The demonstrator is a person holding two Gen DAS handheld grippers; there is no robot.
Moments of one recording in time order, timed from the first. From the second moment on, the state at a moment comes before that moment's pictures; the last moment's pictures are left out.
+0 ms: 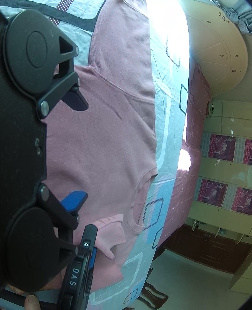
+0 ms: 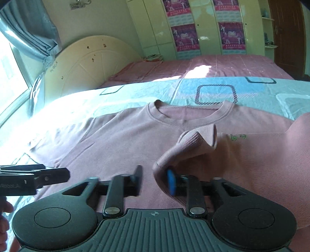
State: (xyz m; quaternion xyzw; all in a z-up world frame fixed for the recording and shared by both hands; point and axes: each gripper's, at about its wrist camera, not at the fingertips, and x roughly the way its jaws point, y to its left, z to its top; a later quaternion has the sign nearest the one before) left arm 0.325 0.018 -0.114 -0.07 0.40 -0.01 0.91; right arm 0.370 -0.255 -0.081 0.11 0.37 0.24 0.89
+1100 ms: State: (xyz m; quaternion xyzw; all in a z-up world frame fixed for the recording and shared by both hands) left arm 0.397 -0.081 -0.124 -0.06 0.32 -0.14 0.93; right arm 0.331 -0.406 -0.111 0.07 0.39 -0.03 0.92
